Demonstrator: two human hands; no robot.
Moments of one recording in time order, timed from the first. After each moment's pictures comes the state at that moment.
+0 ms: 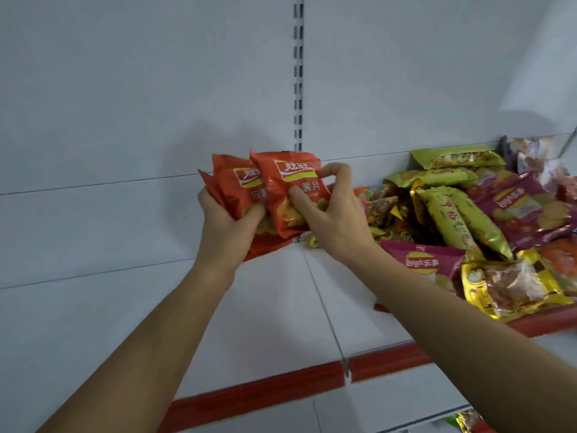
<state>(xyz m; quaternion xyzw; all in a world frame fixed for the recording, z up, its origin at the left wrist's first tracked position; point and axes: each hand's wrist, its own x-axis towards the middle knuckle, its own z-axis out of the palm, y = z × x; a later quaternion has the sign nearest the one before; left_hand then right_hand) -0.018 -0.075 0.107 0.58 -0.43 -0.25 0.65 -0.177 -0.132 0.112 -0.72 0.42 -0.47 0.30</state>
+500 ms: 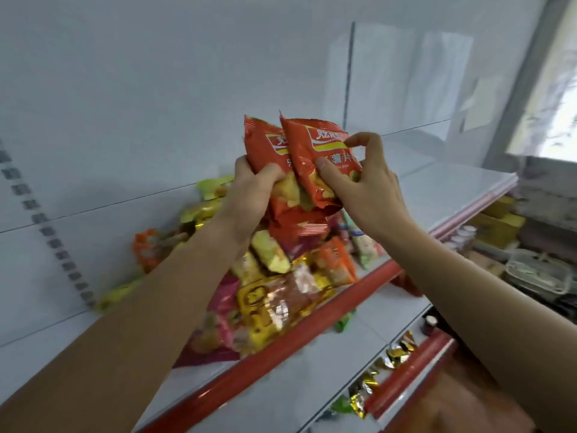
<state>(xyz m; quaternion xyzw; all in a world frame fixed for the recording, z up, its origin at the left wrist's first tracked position) -0.366 -0.183 0.170 0.41 -0.55 -0.49 0.53 -0.540 -0.150 0.166 -0.61 0.57 -0.54 0.12</state>
